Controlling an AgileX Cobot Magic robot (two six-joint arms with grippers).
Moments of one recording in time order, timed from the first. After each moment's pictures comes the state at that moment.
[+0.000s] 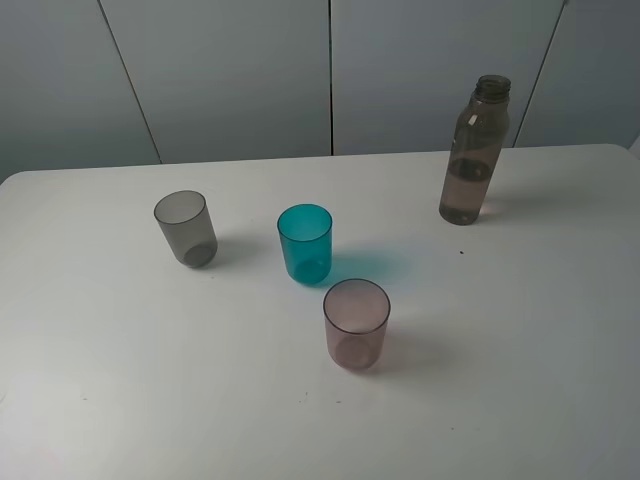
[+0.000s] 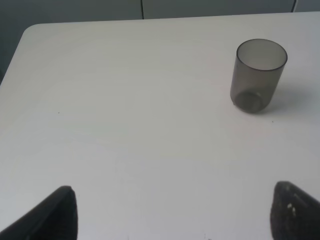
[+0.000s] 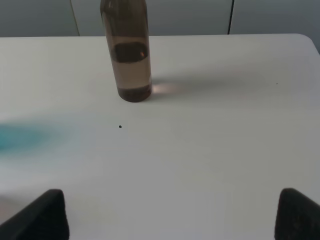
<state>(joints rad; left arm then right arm) -0.02 0.00 -0.51 0.01 1.08 -0.02 0.03 0.00 -0.51 0.01 1.10 0.01</state>
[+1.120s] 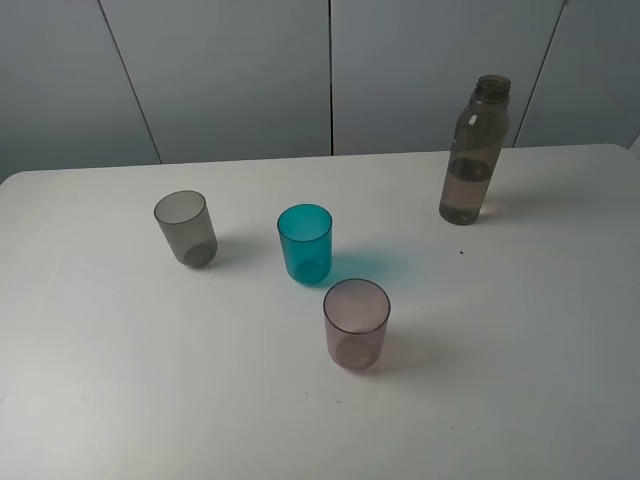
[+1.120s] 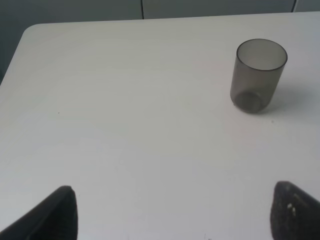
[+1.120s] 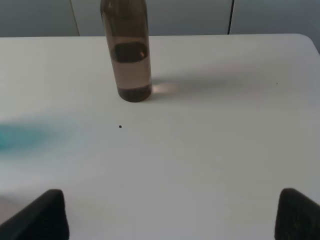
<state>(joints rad) -0.02 0.00 -0.51 0.01 1.08 -0.02 0.03 0.00 -0.51 0.01 1.10 0.01</state>
